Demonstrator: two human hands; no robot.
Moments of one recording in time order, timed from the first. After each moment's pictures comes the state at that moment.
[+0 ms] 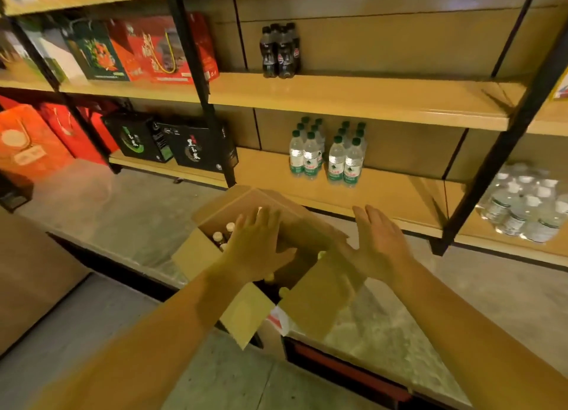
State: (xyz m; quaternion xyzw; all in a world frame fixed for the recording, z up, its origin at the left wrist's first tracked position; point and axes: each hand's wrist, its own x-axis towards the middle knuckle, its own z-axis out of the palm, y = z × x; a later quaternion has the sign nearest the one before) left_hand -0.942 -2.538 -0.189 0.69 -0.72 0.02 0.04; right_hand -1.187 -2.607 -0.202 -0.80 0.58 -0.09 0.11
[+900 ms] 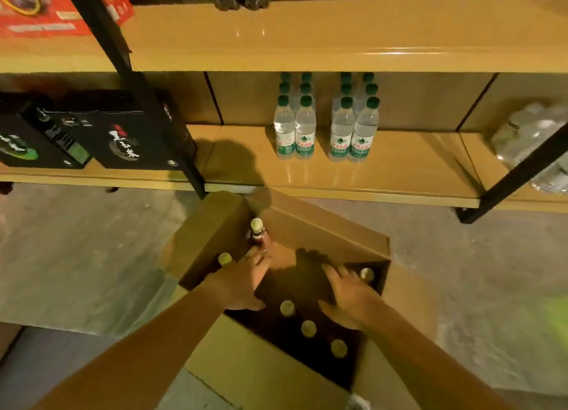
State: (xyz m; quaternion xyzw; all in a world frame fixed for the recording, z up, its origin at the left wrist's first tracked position) left_hand -0.747 -2.727 -0.341 0.53 -0.78 -0.26 -0.20; right_hand -1.010 -2.701 -0.370 -0.73 0.59 0.11 0.32
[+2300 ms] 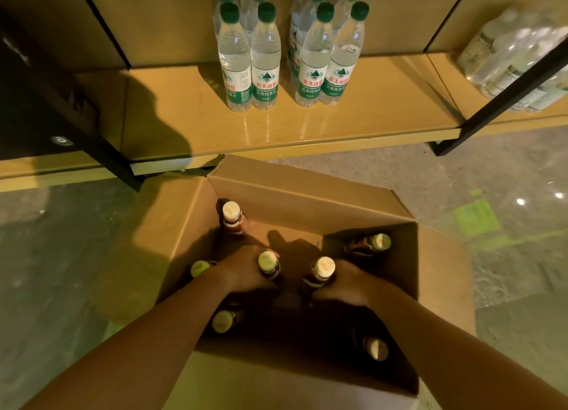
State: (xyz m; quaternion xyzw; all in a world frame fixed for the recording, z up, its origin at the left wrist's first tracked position) left_hand -0.730 -2.814 -0.478 0.48 -0.69 -0.54 -0.10; right_hand -0.975 -2.719 -0.463 -0.43 0.65 -0.07 0.62
